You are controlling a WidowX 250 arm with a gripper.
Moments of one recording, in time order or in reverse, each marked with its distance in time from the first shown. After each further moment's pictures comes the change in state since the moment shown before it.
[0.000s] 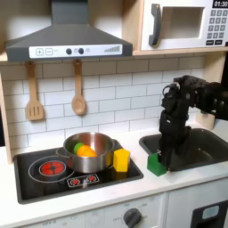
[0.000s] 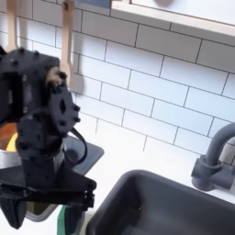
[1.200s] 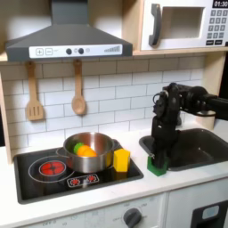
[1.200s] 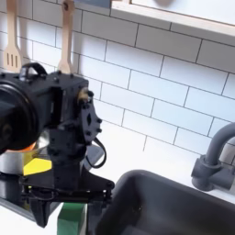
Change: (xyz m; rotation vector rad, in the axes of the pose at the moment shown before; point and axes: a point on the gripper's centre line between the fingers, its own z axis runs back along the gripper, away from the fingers) arm 0.028 -0.016 -0.032 0.004 0.020 0.062
